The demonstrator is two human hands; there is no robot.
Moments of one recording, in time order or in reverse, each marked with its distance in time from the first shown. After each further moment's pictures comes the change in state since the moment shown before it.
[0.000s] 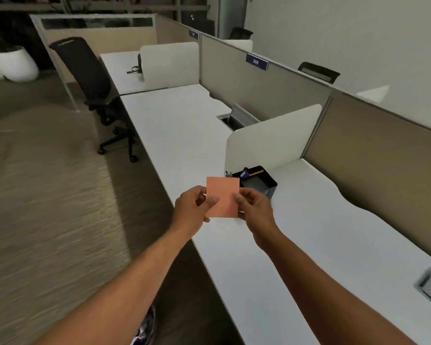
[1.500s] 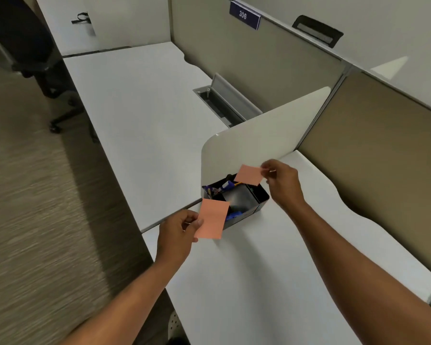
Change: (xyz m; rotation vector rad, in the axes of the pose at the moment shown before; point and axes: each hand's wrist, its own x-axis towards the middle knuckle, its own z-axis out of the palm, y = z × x) left_hand 0.147 -0.088 0.083 0.053 0.007 -0.187; right_hand 0.280 0.015 -0.120 -0.769 0.172 -0.193
